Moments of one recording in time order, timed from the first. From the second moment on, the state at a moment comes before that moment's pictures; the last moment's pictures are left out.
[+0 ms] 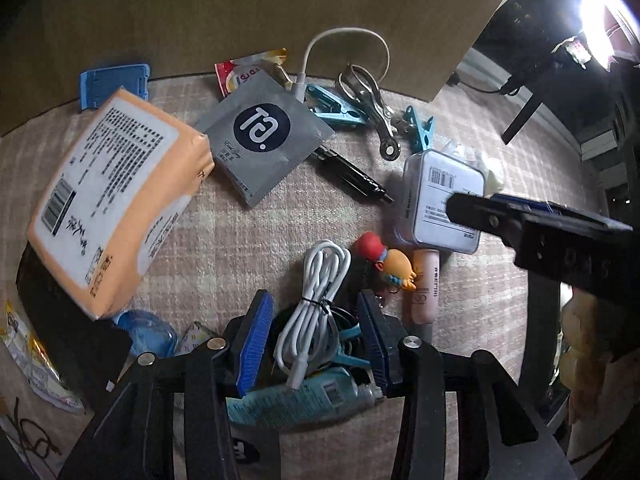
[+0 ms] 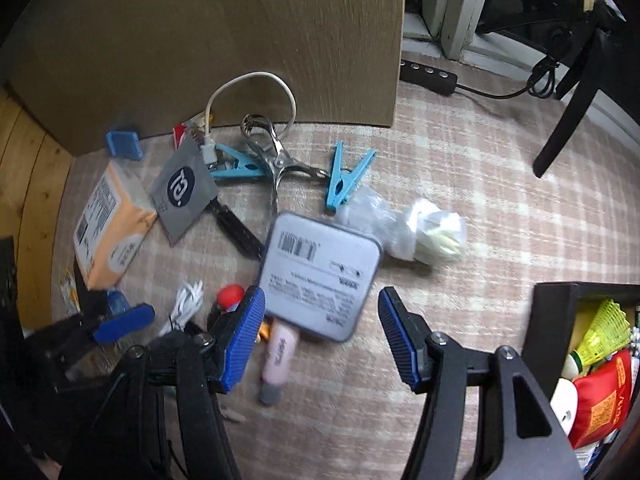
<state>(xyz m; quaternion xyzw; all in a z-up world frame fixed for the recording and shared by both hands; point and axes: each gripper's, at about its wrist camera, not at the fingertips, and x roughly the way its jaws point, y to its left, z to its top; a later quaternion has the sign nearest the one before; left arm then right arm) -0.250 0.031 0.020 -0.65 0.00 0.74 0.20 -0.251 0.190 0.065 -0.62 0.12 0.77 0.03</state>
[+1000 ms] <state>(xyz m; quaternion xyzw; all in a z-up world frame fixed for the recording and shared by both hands) -0.251 -0.006 0.001 -0.65 -0.08 0.74 0.16 -0.260 0.175 0.047 -0.64 0.10 0.77 0.03</state>
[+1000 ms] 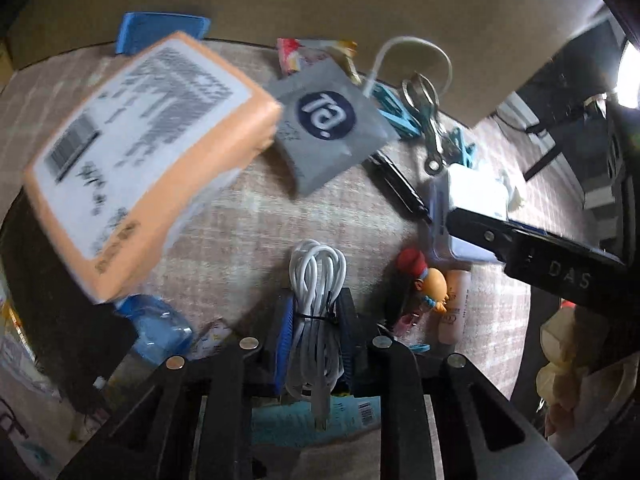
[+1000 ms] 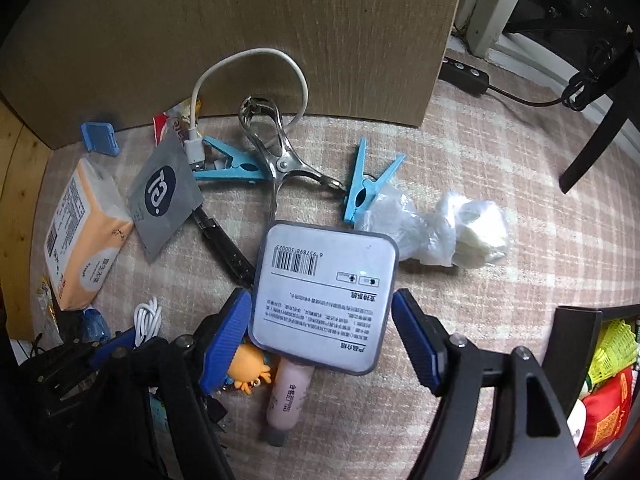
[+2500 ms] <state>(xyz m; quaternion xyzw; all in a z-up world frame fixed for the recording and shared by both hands) -0.216 -0.024 0.047 -0.61 -0.12 0.76 0.18 -0.242 0.180 0.043 -0.67 0.10 0.74 0.03</state>
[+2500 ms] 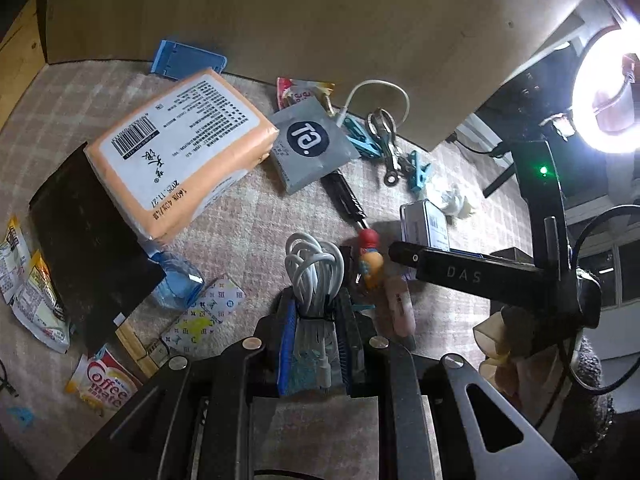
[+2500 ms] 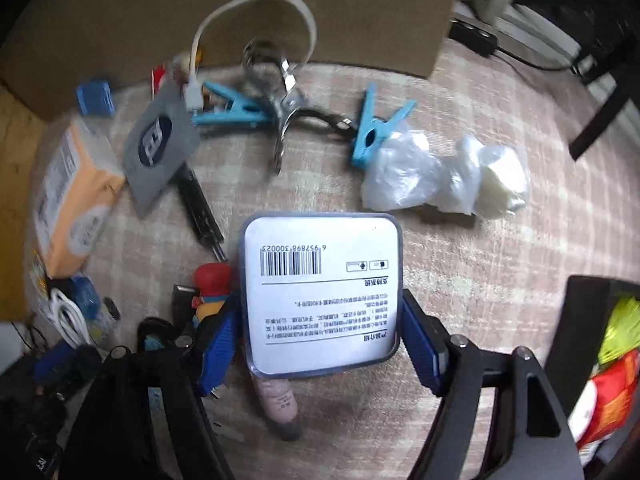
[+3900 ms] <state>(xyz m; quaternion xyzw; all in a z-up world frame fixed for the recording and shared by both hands) 0.035 0.299 0.082 -0.62 0.03 0.71 0.34 0.143 0.469 0.090 -0.59 0.13 0.78 0.15</state>
